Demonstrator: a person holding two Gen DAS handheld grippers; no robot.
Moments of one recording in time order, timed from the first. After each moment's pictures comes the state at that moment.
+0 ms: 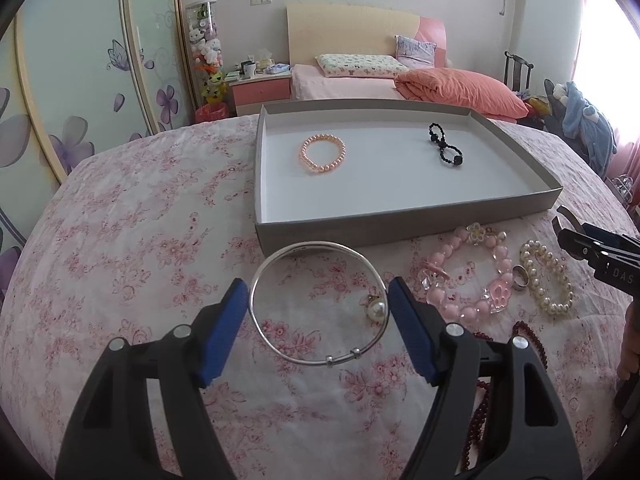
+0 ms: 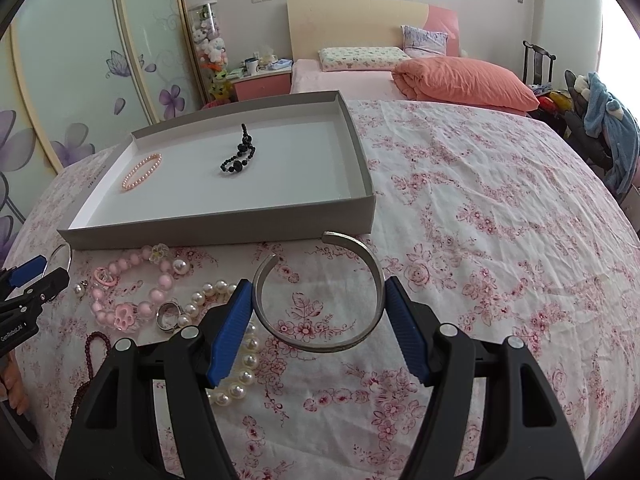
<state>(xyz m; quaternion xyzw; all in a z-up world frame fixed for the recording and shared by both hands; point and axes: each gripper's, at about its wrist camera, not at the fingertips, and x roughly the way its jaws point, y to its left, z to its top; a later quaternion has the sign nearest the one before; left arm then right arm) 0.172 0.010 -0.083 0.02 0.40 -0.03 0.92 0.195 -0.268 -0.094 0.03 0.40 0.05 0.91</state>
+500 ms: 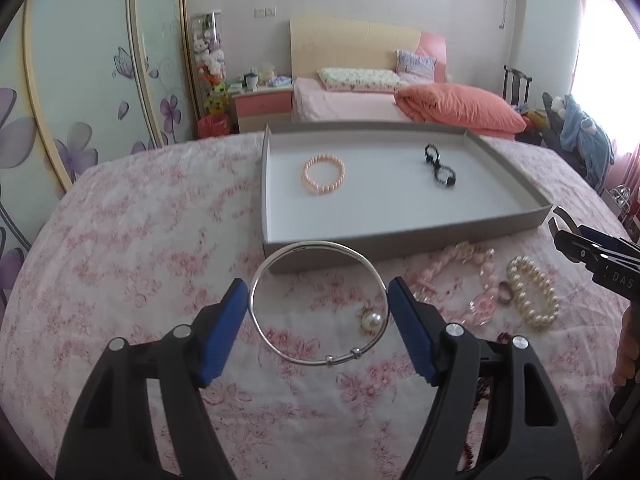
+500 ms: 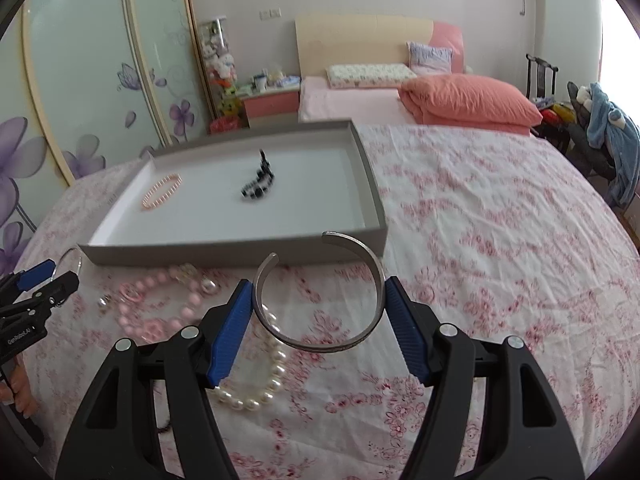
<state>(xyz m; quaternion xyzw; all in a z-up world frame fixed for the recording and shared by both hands) 0.160 0.012 -0.064 0.01 0.37 -0.03 0.93 0.183 -0.259 -0.067 0.04 0.36 0.07 0.93</state>
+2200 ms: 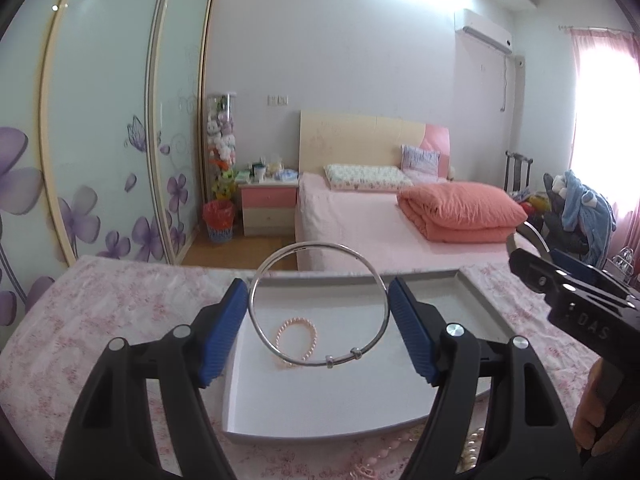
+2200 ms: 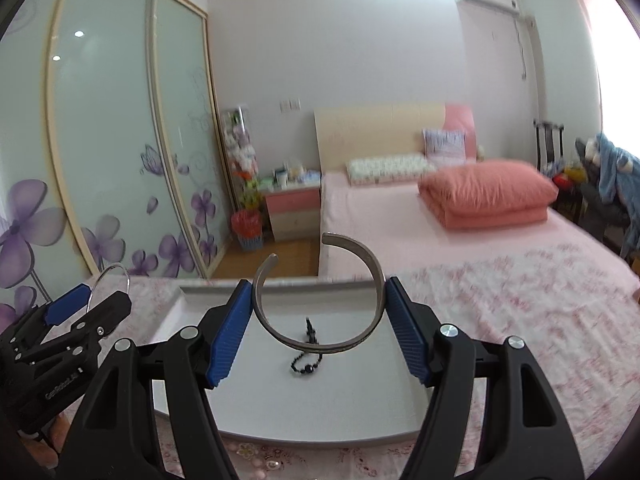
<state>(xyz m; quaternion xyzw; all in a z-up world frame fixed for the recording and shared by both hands) 0.231 -0.025 0.009 -0.02 0.21 -0.01 0.98 0.248 -0.234 -0.008 0.07 0.22 0.09 0.97</state>
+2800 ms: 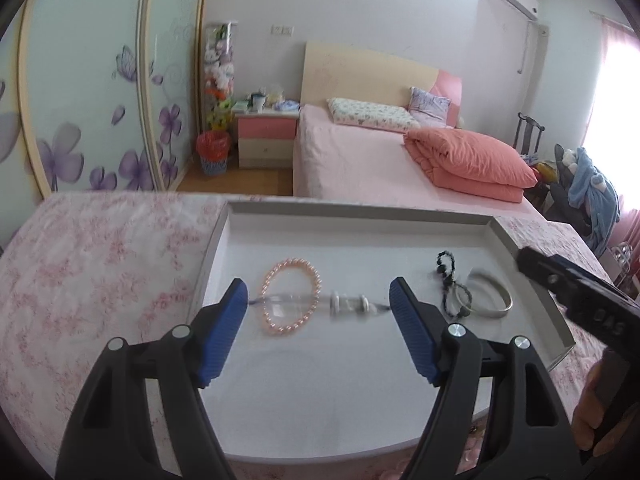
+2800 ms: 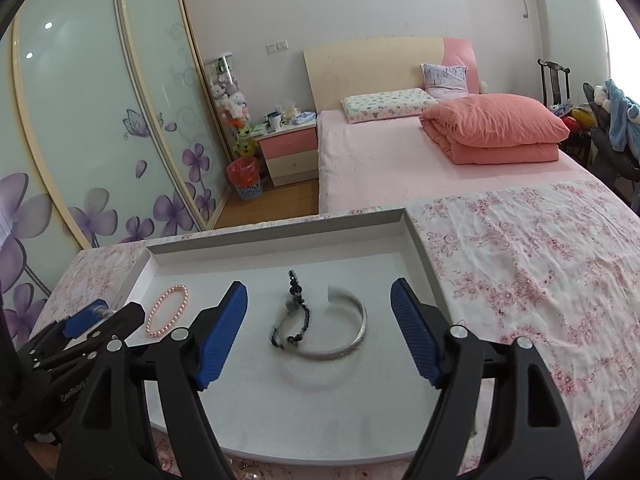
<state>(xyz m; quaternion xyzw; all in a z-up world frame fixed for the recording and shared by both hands) 0.296 -0.007 -0.057 -0.06 0.33 -0.01 0.94 0.289 -0.234 -0.052 0.09 0.31 0.09 0.94</state>
